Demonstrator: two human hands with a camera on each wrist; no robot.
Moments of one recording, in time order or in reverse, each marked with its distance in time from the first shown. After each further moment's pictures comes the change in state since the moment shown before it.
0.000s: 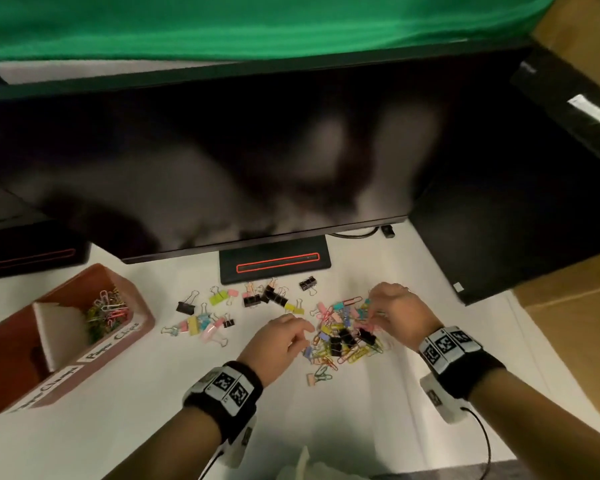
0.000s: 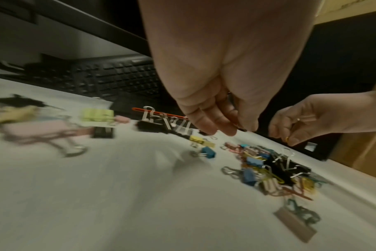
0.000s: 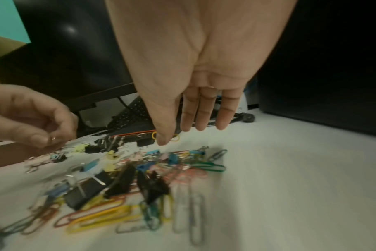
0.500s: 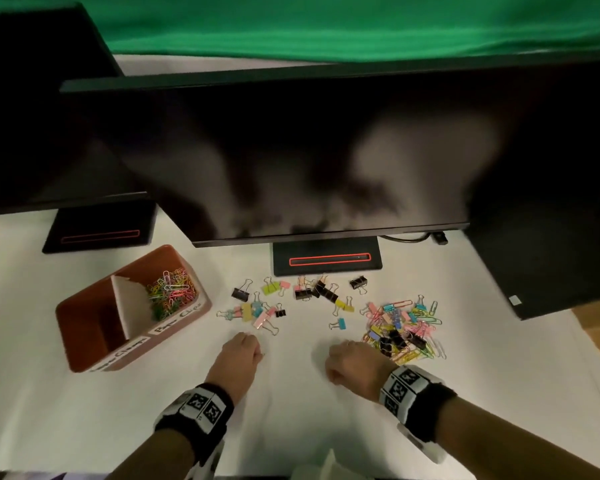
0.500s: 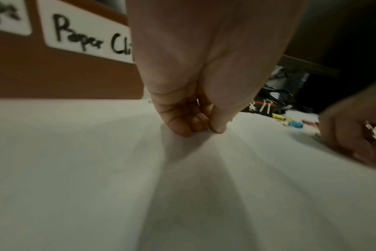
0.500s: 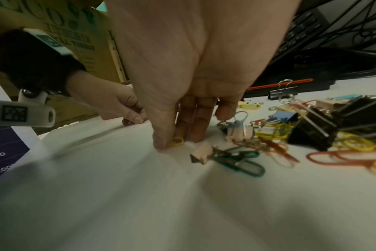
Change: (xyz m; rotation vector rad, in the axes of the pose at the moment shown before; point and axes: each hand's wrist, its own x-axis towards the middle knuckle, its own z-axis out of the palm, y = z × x) left_hand -0.094 -0.108 -0.034 0.167 0.104 -0.413; right_hand 0.014 -0.139 0.085 -0.156 -0.377 -0.377
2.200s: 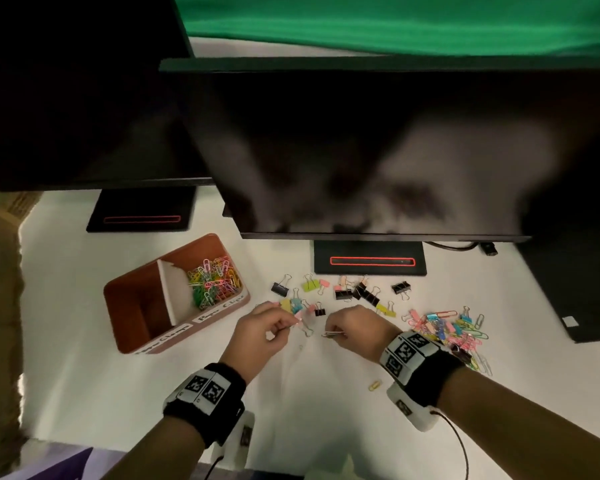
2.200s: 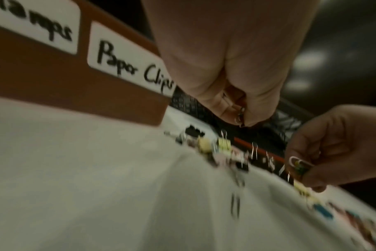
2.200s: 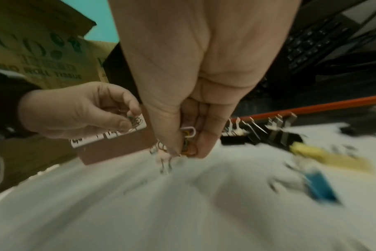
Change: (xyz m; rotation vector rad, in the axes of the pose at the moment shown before) left_hand -0.005 -0.011 -0.057 -0.495 0.249 0.250; right_hand 0.066 -0.040 -0.064 0.145 0.047 0.112
